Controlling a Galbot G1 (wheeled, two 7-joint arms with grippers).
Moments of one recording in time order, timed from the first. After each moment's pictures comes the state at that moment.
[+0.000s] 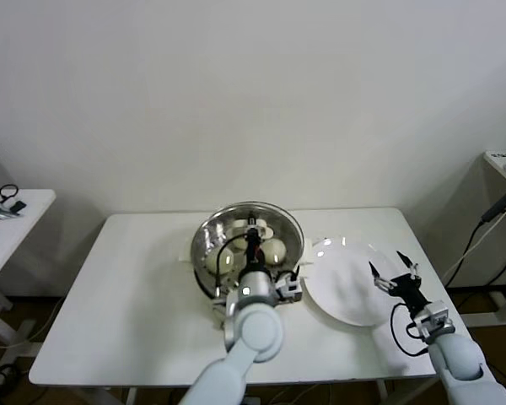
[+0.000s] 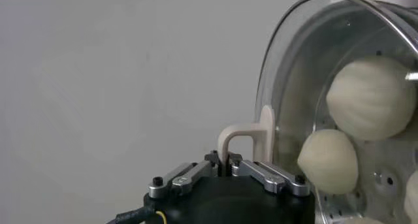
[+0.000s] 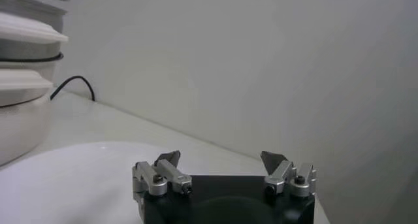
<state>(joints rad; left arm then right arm) 0.92 -1.53 0.13 -1.75 1.68 0.74 0.37 -1.16 1.05 0.53 1.38 0.22 0.18 -0.22</state>
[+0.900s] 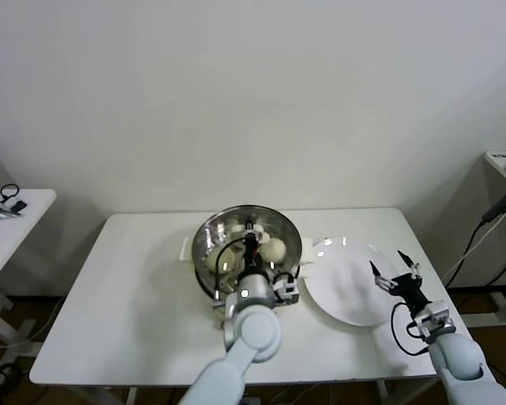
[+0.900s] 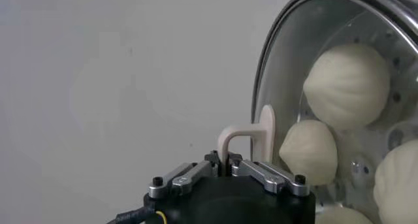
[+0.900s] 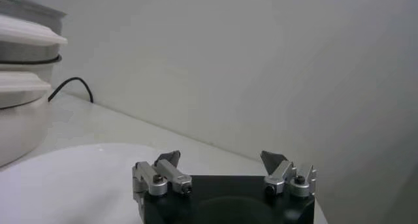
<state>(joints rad) 0.93 -1.53 0.12 -1.70 1.66 0.74 0.33 -1.16 1.06 0.54 1.38 0.21 0.19 -0.23</state>
